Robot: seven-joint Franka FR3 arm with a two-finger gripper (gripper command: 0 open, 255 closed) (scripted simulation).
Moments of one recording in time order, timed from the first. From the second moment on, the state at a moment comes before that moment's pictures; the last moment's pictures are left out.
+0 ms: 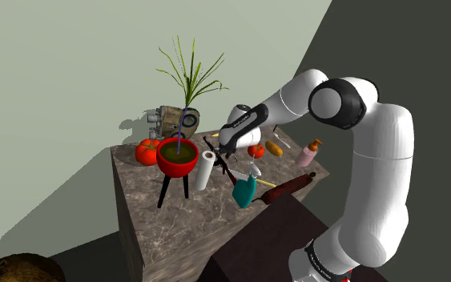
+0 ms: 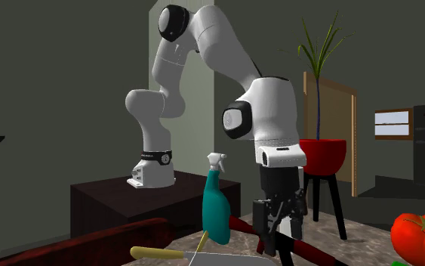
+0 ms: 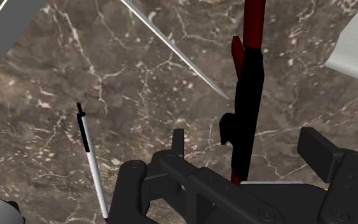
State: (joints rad) arm -0.09 0.58 -0.05 -2.11 0.12 2.76 -0.07
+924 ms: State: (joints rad) arm -0.10 0.61 -0.05 -2.10 0.12 2.78 -0.07
